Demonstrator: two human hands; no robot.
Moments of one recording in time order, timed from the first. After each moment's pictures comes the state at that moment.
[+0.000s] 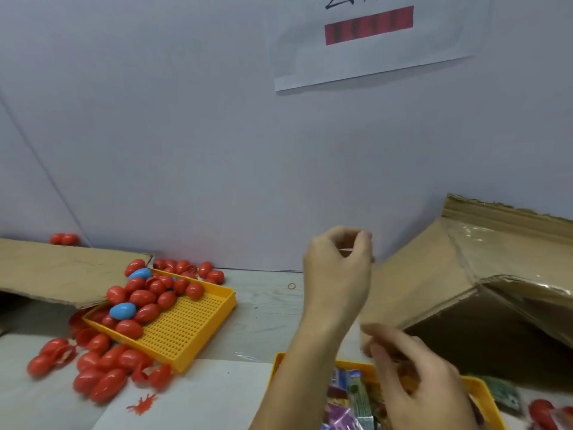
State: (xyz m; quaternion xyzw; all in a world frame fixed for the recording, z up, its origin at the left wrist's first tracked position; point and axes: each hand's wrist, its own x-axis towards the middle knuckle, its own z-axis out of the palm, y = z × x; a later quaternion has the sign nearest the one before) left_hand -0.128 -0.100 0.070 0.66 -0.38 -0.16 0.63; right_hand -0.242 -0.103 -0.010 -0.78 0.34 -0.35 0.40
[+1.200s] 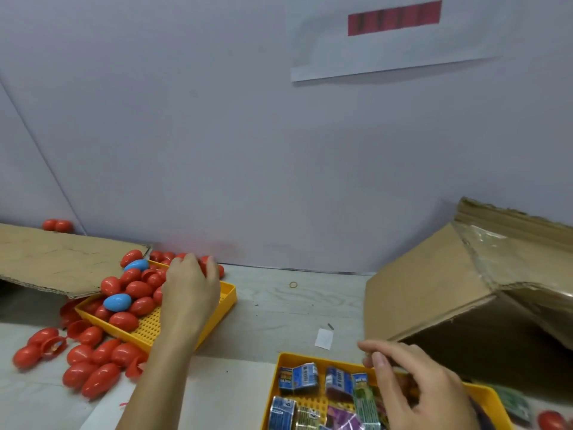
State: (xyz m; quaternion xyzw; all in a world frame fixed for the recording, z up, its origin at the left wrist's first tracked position) left_hand 0.046 -0.022 0.013 0.89 -0.23 0.14 0.36; right_hand -0.232 -0.105 -0.032 -0.82 0.34 -0.35 0.30
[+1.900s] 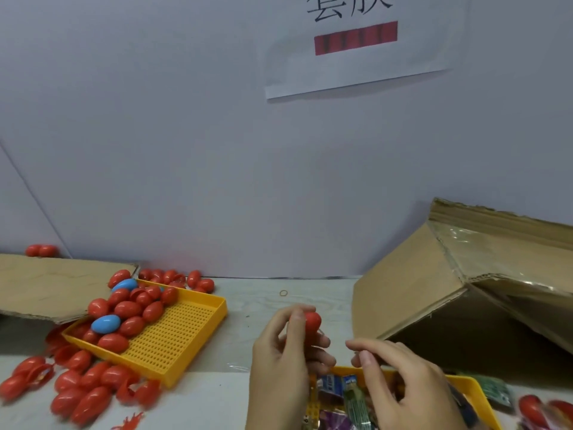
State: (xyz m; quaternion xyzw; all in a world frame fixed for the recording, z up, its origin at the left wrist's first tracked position) left_hand -0.115 -0.032 0.006 0.60 -0.21 -0.26 0.73; right_hand -0.235 -0.103 -0.029 -0.80 0.34 -0.36 0.33
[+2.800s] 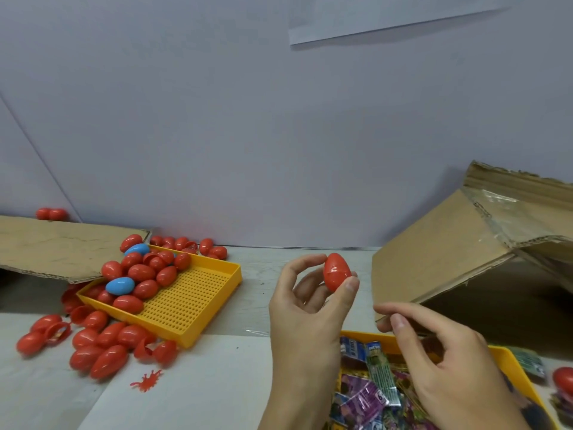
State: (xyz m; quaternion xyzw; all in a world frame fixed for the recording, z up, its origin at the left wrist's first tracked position) left_hand -0.118 -0.028 0.003 0.53 -0.26 -0.23 0.77; right_hand -0.239 -0.105 -0.032 -0.79 0.33 -0.35 0.37
